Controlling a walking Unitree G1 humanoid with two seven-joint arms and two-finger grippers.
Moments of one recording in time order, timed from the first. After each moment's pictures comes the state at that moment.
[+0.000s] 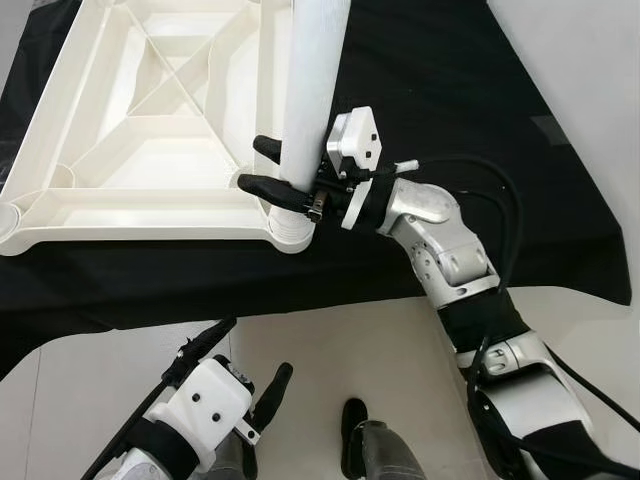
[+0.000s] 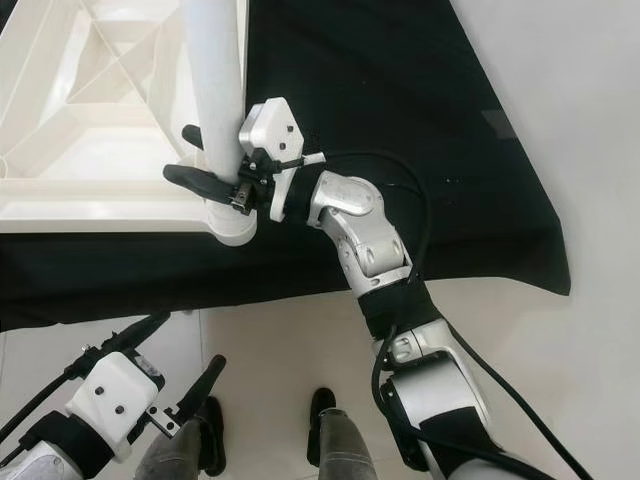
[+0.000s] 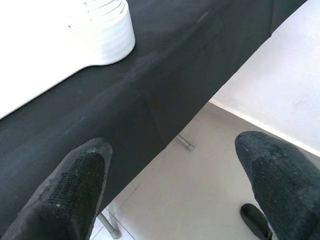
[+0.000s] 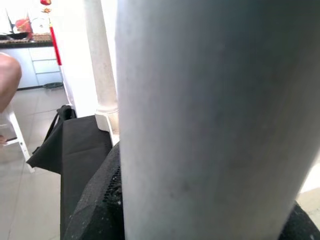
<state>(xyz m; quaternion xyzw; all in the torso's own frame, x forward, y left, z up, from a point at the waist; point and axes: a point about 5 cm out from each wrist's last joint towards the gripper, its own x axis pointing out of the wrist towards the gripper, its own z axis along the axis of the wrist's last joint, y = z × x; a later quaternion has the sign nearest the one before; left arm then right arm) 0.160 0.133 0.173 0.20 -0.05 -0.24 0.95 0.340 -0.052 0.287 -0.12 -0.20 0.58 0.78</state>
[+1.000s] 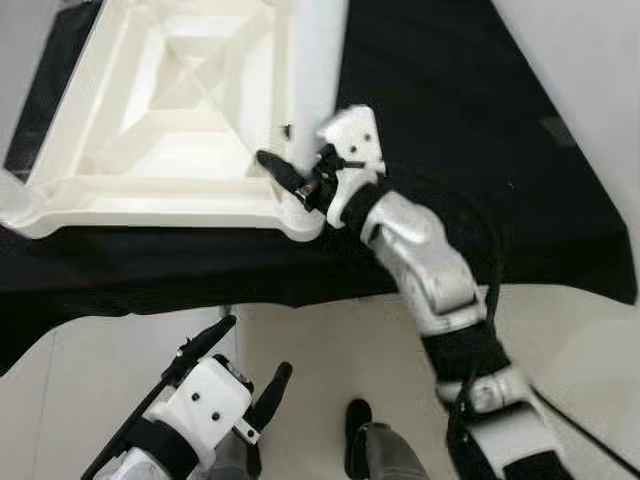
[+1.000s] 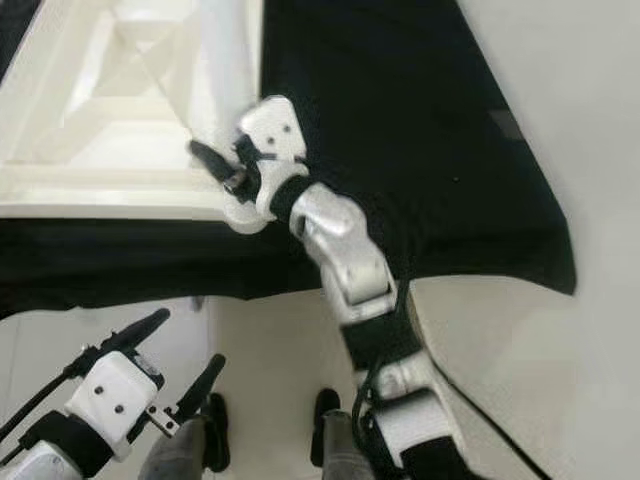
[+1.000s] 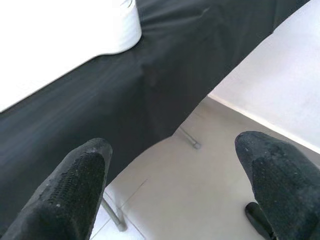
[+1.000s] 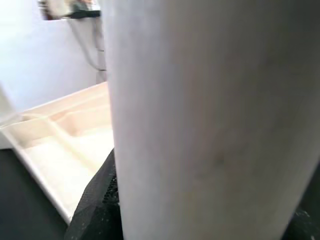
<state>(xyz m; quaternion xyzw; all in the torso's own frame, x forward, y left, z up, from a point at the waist) 0.161 0.134 0.172 0.20 -0.05 -0.24 0.95 0.341 -0.048 0.273 -0.06 -0.15 0.32 0.93</state>
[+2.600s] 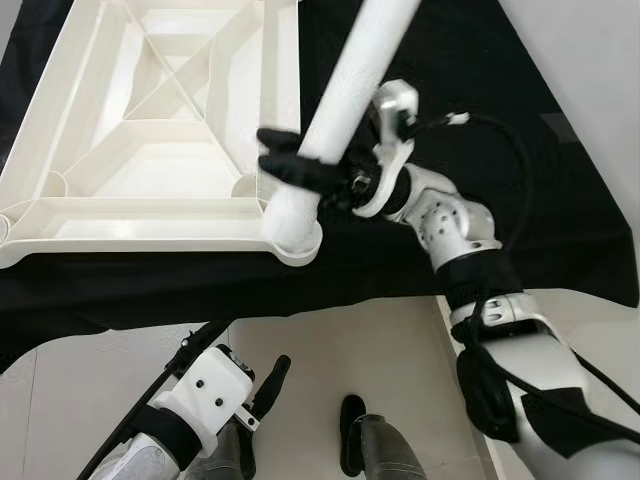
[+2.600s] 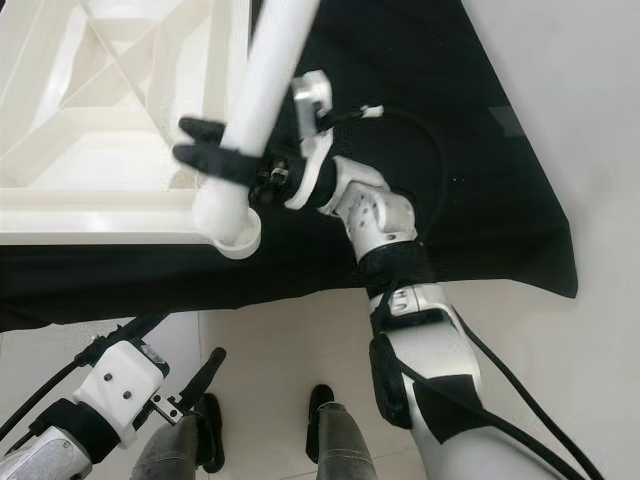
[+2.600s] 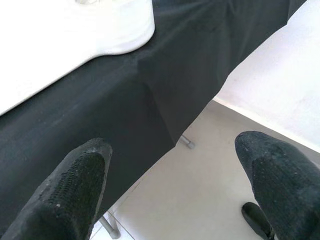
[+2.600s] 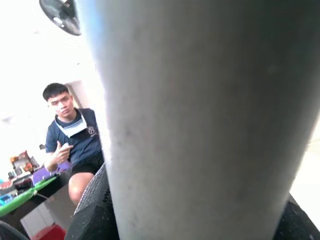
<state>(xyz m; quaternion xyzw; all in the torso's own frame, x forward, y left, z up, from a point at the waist) 0.174 0.135 0.168 0.21 -0.05 -0.24 0.95 0.357 -0.067 0.306 0.15 -0.15 0.72 0.66</state>
